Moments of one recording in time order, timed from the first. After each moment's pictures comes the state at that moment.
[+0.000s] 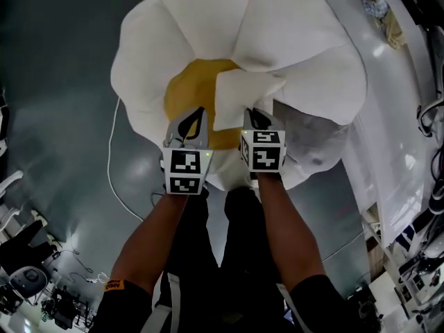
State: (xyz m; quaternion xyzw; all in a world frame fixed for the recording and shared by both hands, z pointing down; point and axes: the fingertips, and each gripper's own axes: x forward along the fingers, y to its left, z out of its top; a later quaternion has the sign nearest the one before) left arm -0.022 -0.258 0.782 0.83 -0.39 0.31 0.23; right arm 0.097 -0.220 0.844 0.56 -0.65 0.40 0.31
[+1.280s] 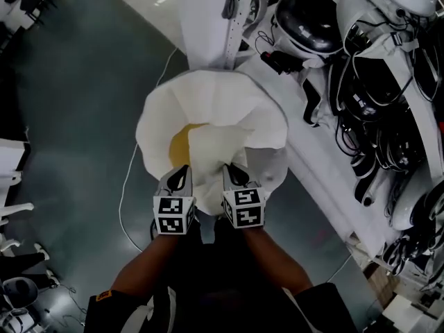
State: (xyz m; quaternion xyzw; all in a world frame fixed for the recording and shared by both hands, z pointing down) left arm -0.038 -0.166 0.467 0.84 -0.42 0.26 0.23; right arm 0.075 -0.140 0.468 0.58 -0.72 0.31 0.23
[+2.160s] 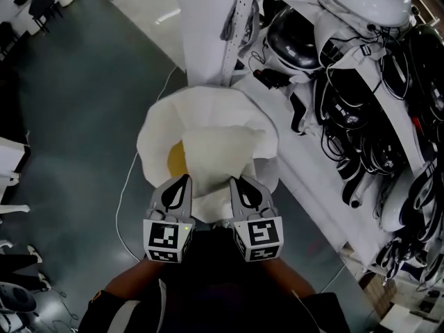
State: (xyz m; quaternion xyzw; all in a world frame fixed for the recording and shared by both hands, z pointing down) left arm -0.041 -0.123 0.293 0.89 -0.41 0.16 0.14; right arm 0.068 -0.092 0.288 0.61 -0.76 0.18 0.17
